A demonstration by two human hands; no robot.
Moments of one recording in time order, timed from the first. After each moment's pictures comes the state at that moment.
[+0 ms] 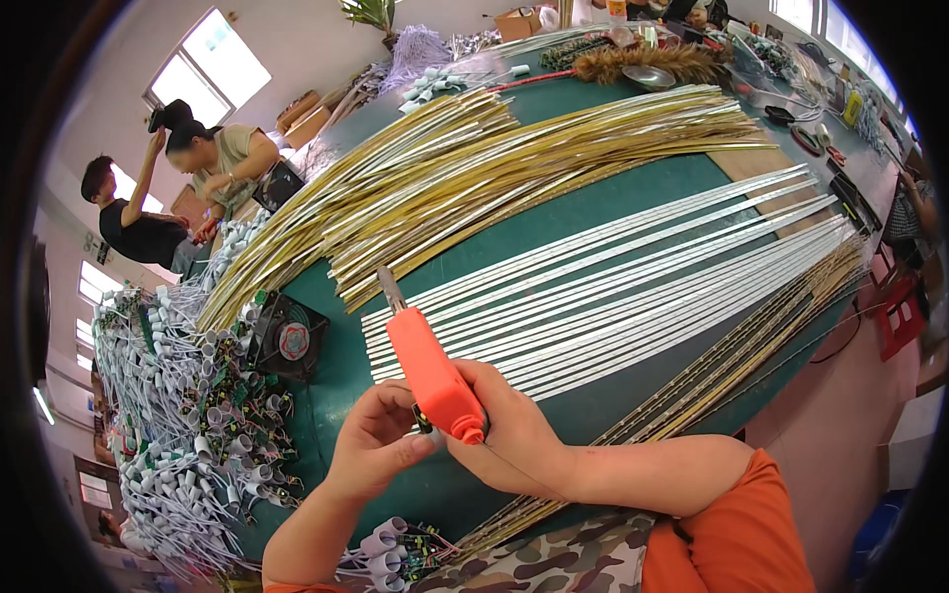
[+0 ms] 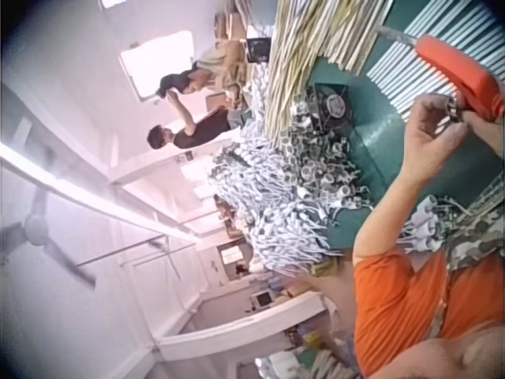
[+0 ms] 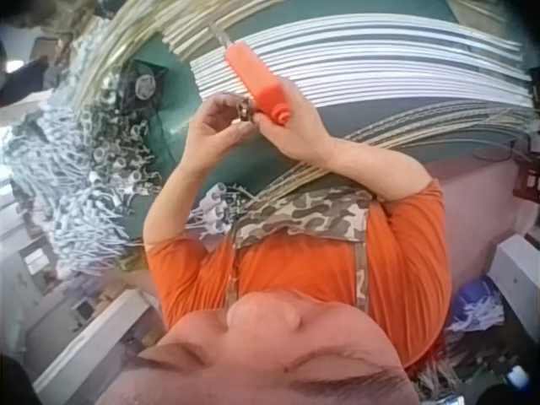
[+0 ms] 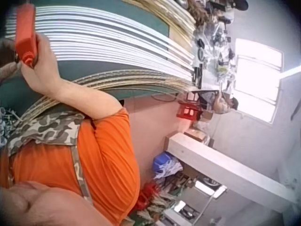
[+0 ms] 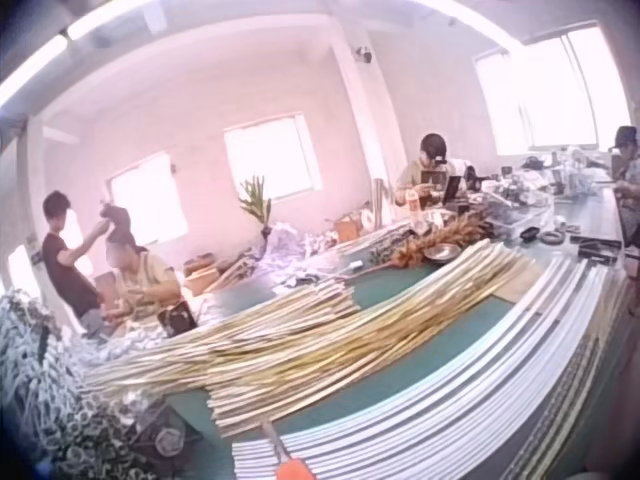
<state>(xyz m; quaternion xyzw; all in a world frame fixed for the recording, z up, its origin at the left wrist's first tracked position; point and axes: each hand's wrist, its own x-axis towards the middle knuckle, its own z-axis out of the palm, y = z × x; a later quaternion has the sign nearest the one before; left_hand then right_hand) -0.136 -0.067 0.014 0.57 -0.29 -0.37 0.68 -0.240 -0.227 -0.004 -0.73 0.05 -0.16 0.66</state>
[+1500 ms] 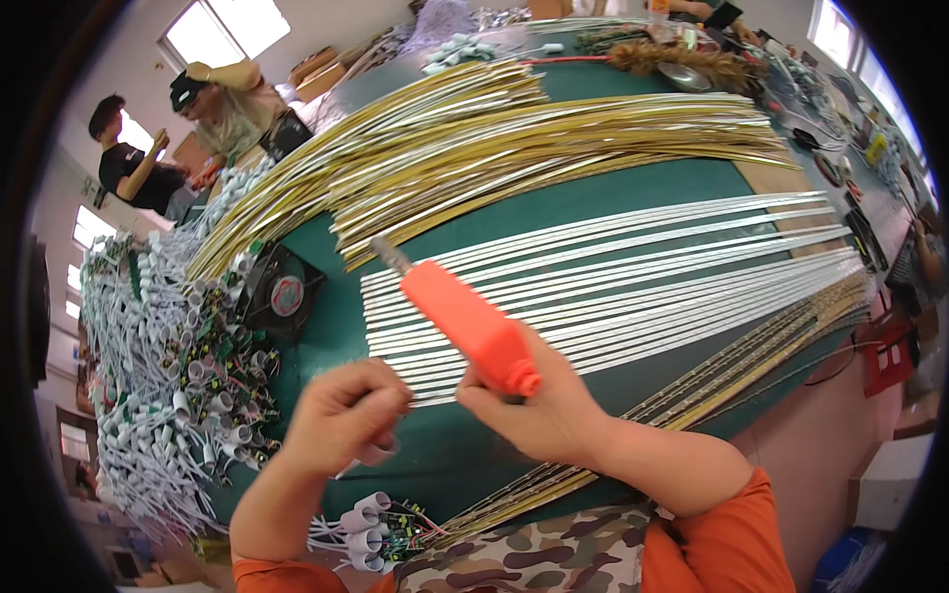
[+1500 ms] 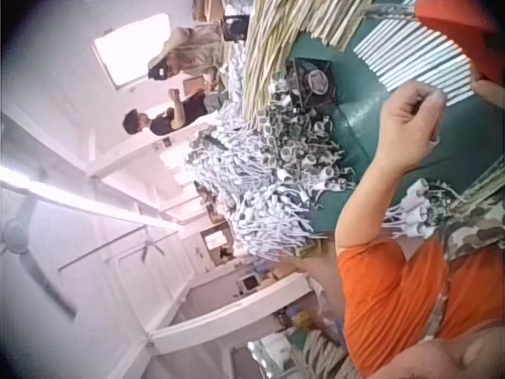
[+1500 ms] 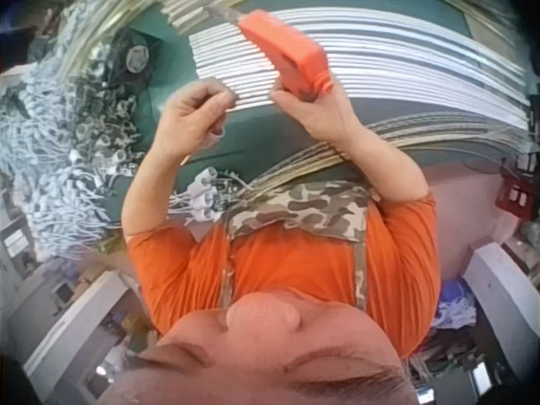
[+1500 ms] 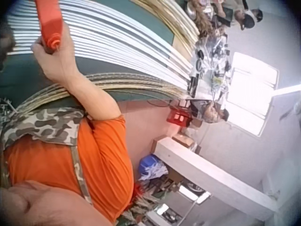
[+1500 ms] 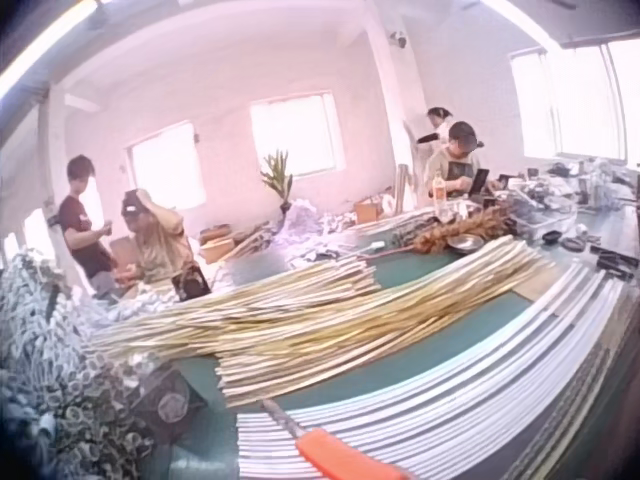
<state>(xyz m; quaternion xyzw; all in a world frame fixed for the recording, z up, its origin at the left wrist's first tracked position) -0.129 -0.050 0.057 0.69 -0.19 -0.40 0.57 -0.236 -0.253 0.016 -0.70 0.09 -0.04 0.71</state>
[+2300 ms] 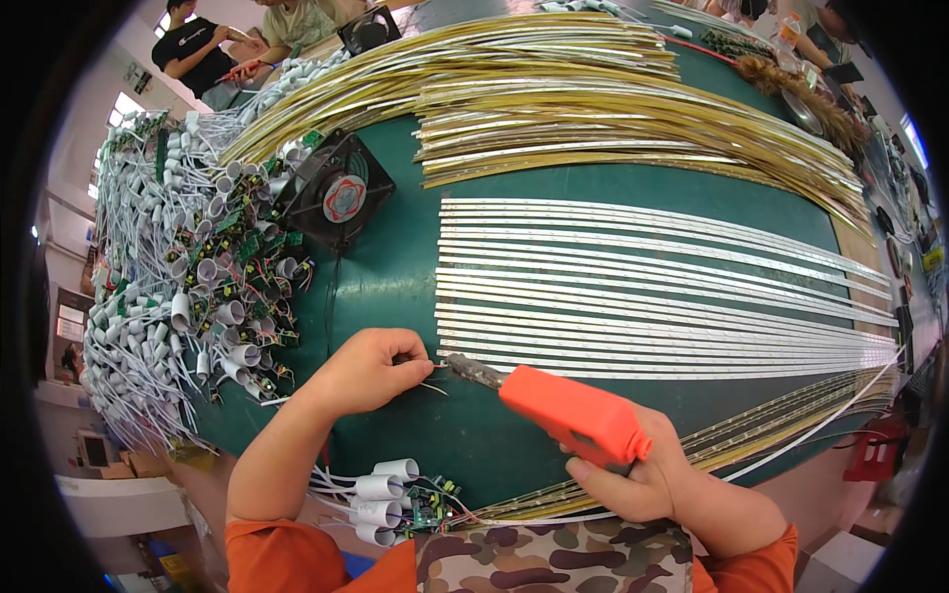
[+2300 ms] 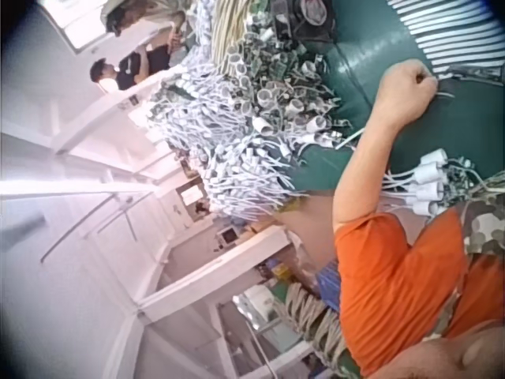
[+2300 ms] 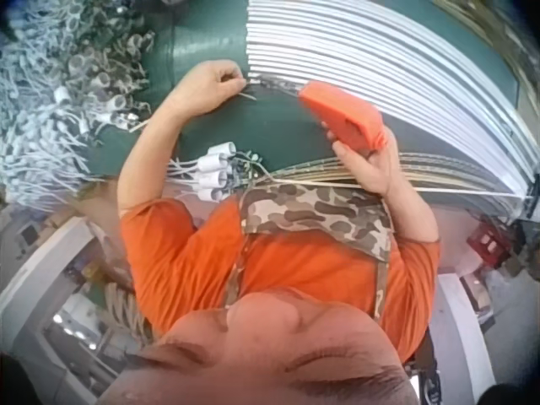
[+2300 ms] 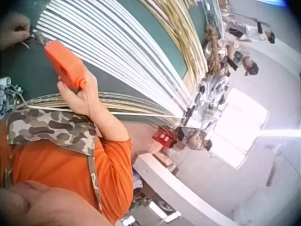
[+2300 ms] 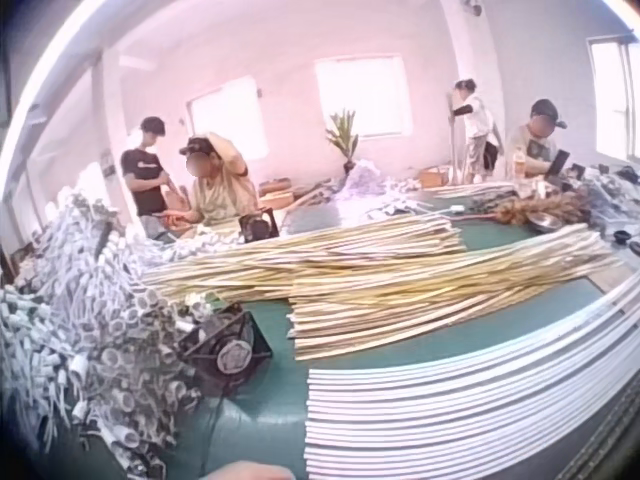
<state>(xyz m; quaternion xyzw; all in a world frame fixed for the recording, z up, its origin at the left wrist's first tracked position) -0.086 0.022 -0.025 0.86 -0.23 -0.33 0.30 -0.261 -0.249 -0.006 -0.74 -0.02 0.11 0.66</state>
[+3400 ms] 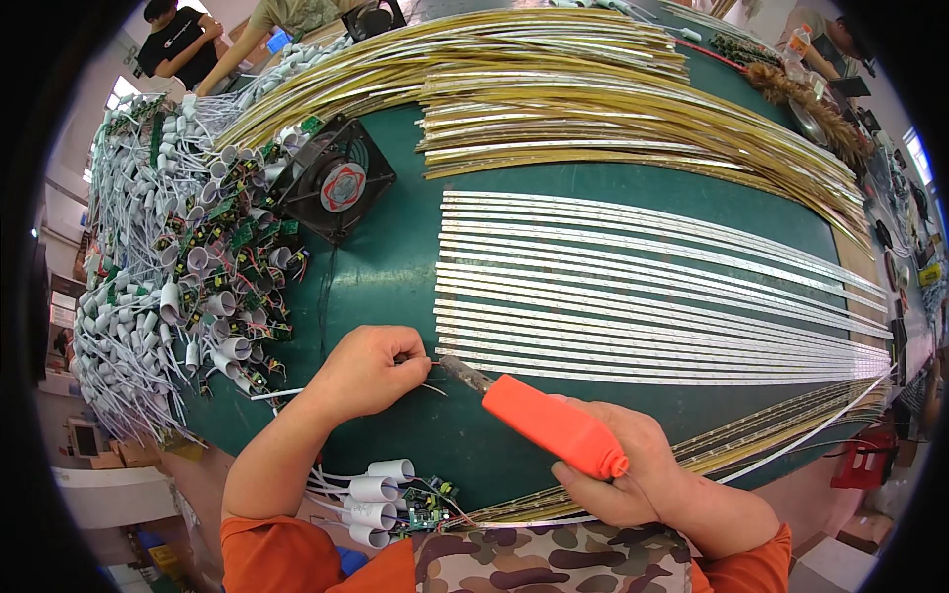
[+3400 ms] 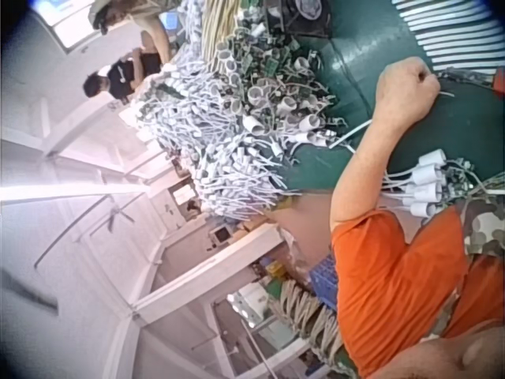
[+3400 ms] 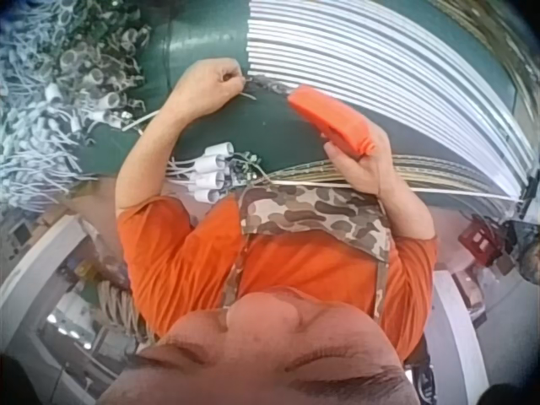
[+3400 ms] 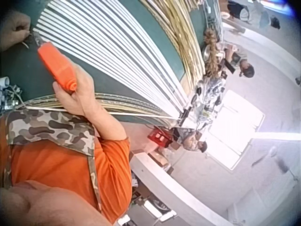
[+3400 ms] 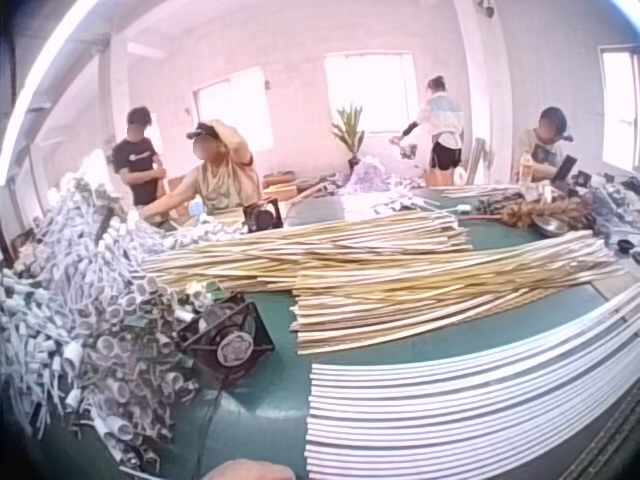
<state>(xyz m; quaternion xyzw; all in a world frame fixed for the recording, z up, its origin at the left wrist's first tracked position) -0.093 0.023 -0.033 0.89 -0.26 -0.24 0.28 -0.255 -0.243 -0.020 -0.82 -0.11 0.05 0.56</state>
